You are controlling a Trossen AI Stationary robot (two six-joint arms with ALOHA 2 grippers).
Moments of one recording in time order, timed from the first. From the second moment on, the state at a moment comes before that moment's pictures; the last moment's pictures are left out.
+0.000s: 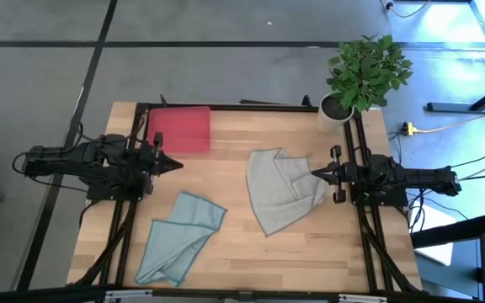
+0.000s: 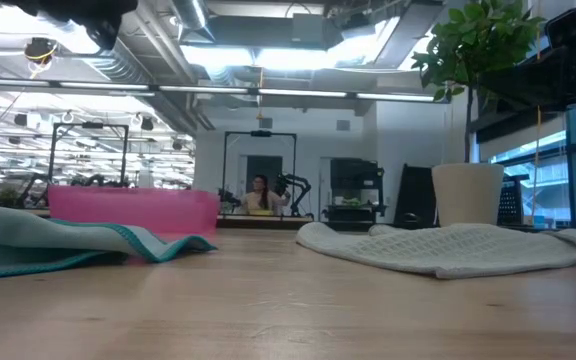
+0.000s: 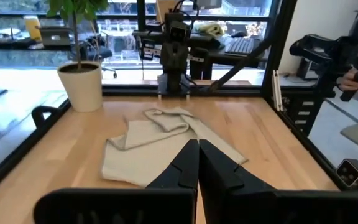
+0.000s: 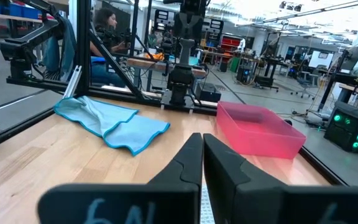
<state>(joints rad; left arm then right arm) 0.00 0.39 0.53 -0.31 0.01 -0.05 0.00 0.01 0.01 0.06 -0.02 -0.16</state>
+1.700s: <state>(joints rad) -0.25 0.85 0.53 -0.67 0.25 -1.02 0.00 0.01 0.01 0.12 -0.02 -0.17</state>
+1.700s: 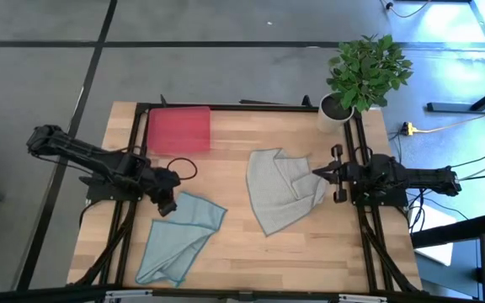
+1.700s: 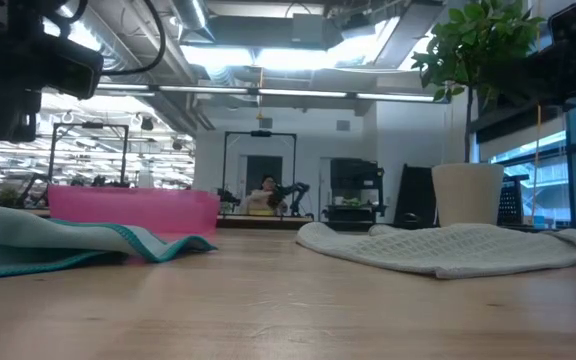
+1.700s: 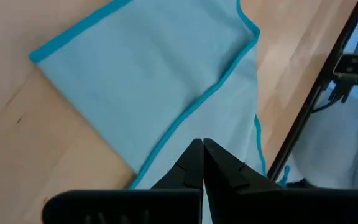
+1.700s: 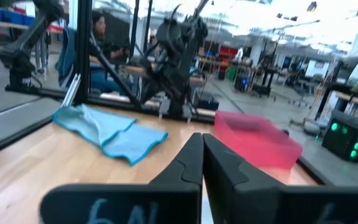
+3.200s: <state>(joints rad) -0.39 0.91 0.74 -0.95 0.03 -1.20 0.00 0.96 0.72 -0.10 0.03 -0.19</state>
